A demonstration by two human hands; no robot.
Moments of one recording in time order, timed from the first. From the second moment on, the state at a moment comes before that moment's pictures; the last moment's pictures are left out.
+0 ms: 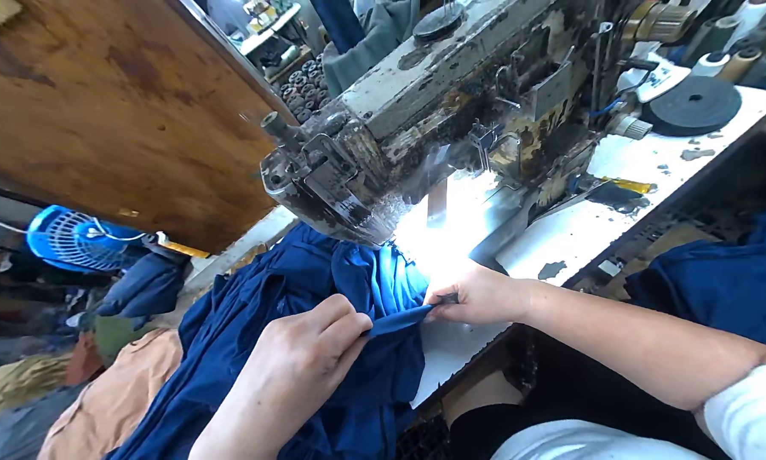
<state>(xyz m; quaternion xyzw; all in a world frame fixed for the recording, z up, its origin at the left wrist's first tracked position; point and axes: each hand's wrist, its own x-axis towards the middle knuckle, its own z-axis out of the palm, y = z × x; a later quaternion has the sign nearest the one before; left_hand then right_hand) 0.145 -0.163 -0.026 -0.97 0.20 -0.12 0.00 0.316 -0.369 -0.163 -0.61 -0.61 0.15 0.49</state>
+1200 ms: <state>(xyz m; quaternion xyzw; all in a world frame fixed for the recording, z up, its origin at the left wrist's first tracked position) 0.160 -0.177 -0.020 -0.97 0.20 -0.11 -0.05 0.313 -0.372 -0.172 -0.60 -0.57 0.15 0.54</state>
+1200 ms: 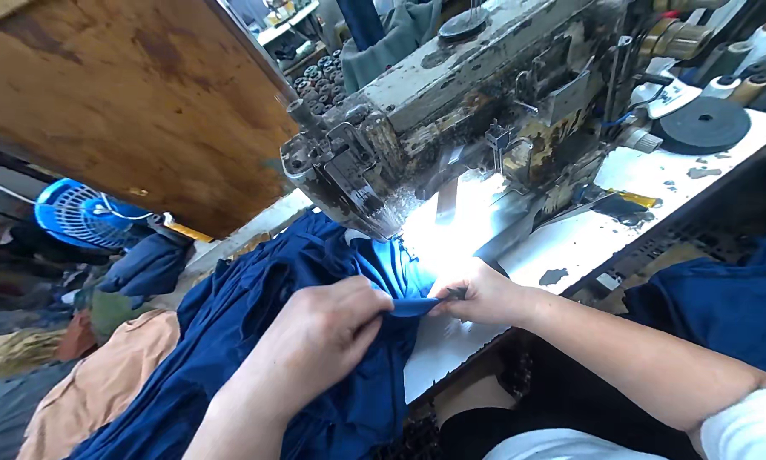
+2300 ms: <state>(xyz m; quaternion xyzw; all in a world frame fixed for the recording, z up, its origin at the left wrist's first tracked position) 0.152 -0.251 -0.062 -0.97 0.15 -0.15 0.08 0.300 -0.386 -0.186 -0.54 -0.58 0.11 0.60</state>
